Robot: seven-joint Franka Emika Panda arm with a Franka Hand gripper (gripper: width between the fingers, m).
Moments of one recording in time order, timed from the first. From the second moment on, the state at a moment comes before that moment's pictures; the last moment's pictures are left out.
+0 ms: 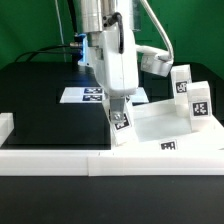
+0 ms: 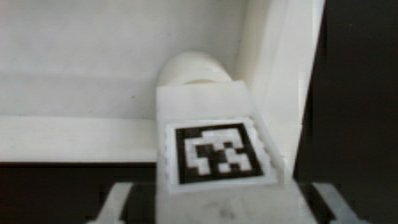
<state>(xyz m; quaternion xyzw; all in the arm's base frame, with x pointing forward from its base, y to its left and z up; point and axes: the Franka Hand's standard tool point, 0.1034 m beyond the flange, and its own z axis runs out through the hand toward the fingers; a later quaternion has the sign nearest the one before) 0.623 -0.019 0.066 -0.74 0.66 -0.06 0.08</state>
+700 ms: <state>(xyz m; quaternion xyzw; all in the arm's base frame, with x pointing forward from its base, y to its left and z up) 0.623 -0.014 0.067 -0.79 0.61 -0.07 0.07</state>
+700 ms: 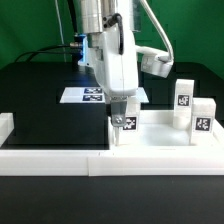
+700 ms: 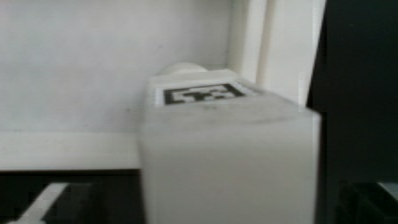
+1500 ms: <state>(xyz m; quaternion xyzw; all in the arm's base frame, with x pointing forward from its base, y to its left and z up) 0.622 0.015 0.069 -0.97 0.20 -0.11 -0.01</state>
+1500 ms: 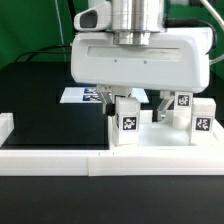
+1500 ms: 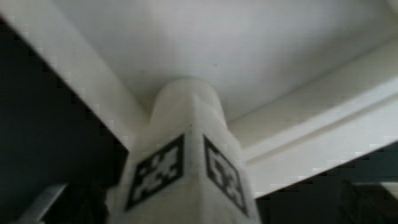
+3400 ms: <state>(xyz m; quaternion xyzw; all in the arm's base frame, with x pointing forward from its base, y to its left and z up) 0.628 0.002 0.072 -0.96 0.28 -0.02 0.03</state>
